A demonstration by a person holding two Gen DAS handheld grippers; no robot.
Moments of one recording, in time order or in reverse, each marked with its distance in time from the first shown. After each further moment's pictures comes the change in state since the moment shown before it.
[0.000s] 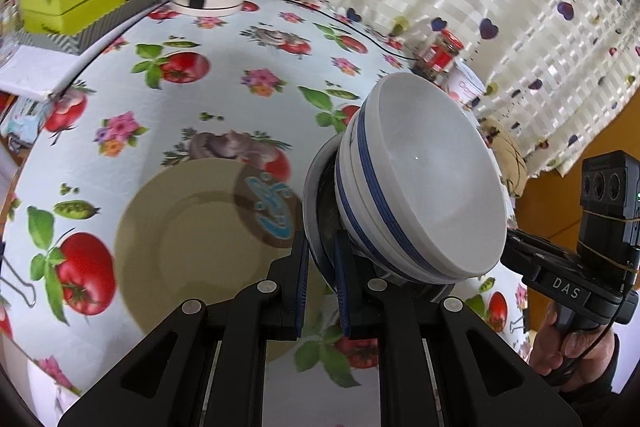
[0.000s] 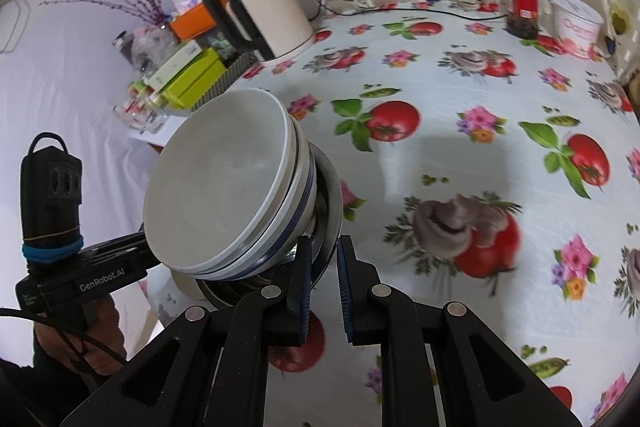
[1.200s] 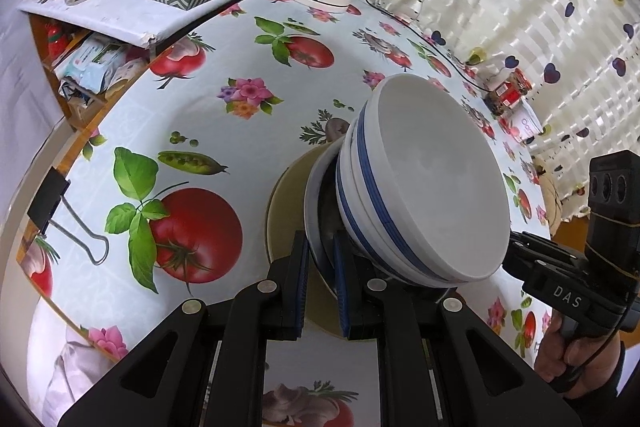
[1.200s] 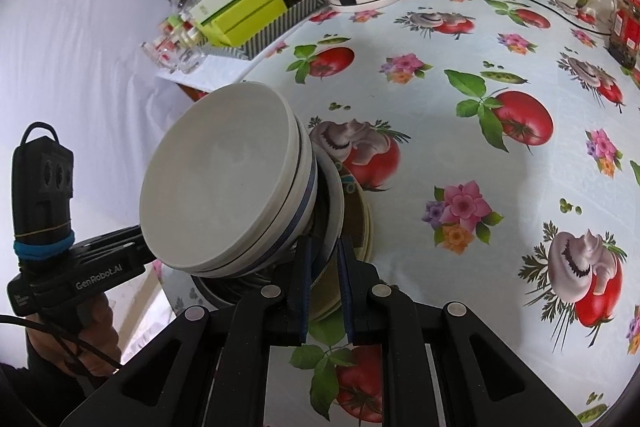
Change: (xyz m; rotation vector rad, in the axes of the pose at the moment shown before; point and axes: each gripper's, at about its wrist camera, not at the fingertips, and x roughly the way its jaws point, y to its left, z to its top) left arm -0.024 0.087 -0.023 -0.180 -0.025 0.123; right arm 0.084 0.080 0.011 -0.152 0.154 0.070
